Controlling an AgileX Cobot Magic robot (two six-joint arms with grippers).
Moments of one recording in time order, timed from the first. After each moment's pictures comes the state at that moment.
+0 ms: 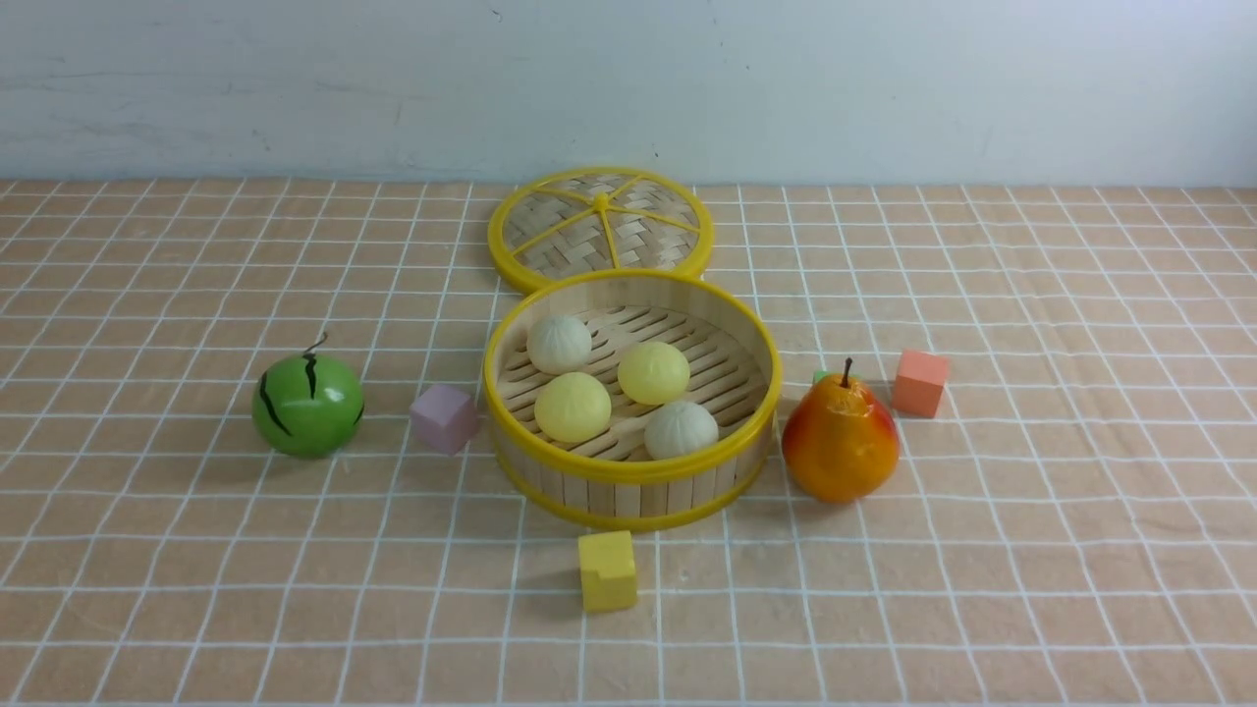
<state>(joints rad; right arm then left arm) 0.03 -0.01 0.02 0.03 0.40 0.15 -0.39 0.17 0.03 -0.37 0.30 -0.11</state>
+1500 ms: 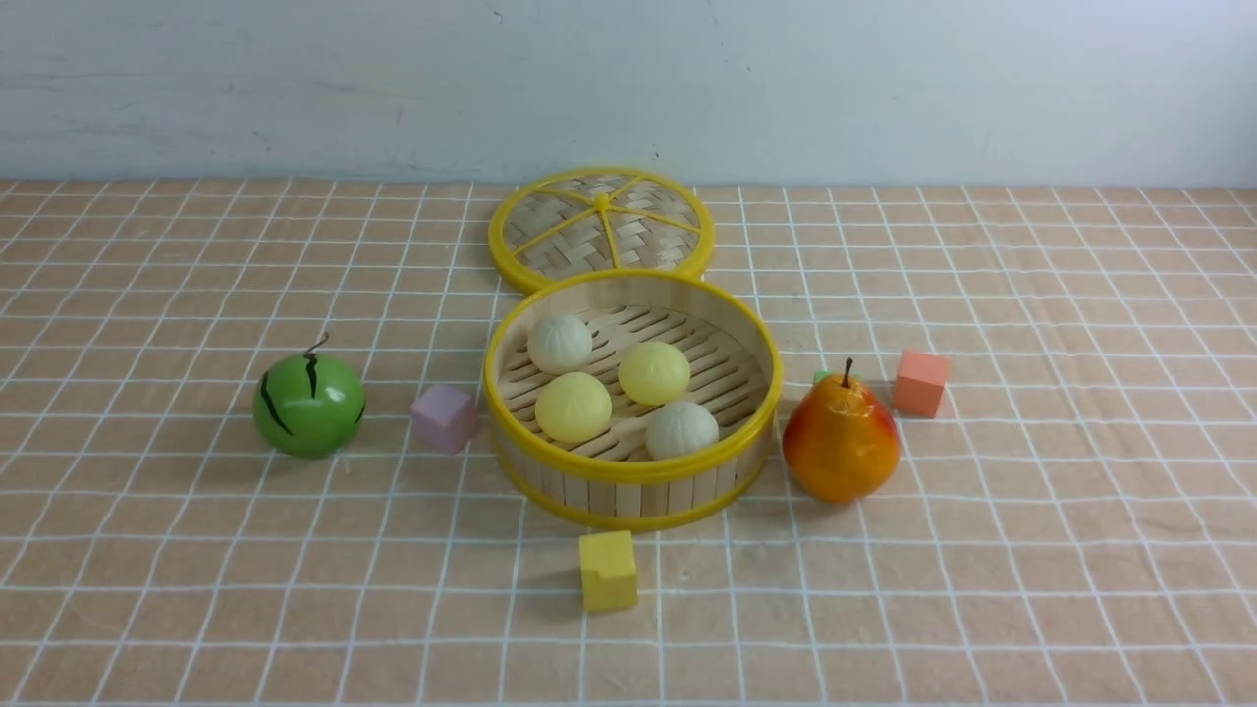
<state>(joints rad) 0.03 -0.01 0.02 0.03 0.40 0.15 -0.05 -0.01 0.03 -0.10 0.38 -0.21</state>
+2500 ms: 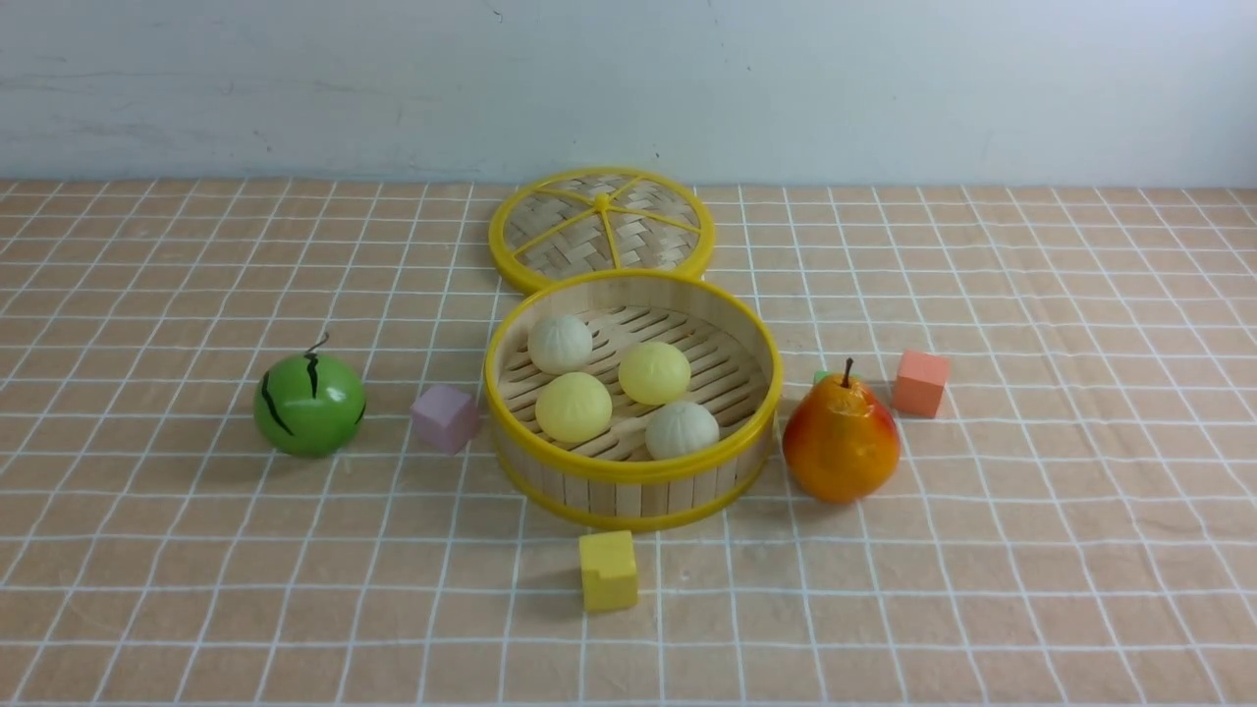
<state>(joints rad) 0.03 -0.01 0.02 0.03 0.40 0.15 -0.05 -0.01 0.03 -0.10 0.38 -0.21</state>
